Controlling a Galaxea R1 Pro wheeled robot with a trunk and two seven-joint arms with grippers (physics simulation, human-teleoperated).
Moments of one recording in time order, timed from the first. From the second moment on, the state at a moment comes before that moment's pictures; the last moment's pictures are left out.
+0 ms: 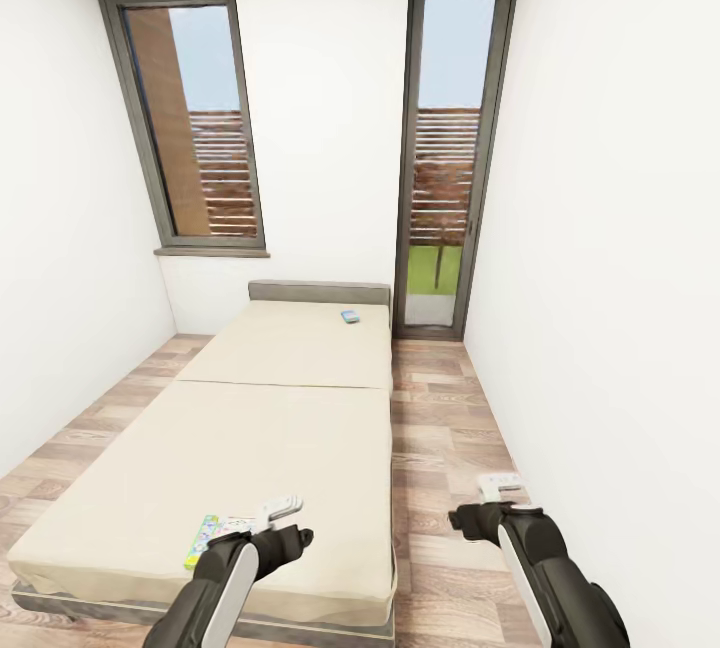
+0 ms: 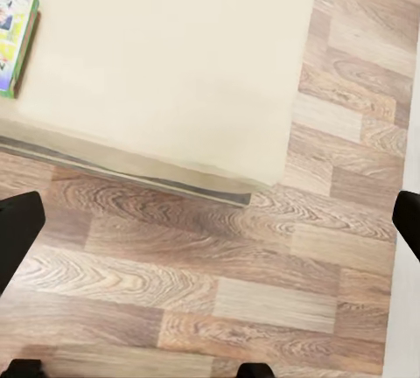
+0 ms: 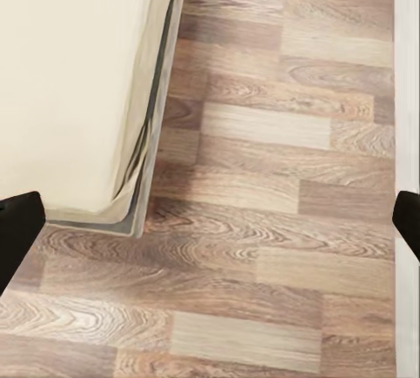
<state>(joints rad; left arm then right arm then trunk) -0.30 -0.13 -0.03 -1.05 0.35 0.68 0.18 -0.31 0.01 0.03 -1.24 0.05 0.82 0.02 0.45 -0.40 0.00</state>
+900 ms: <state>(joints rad) -0.30 -0.13 -0.05 -1.05 0.39 0.68 0.23 -0.29 0.01 0.03 -1.28 0.00 0.81 0.20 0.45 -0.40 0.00</state>
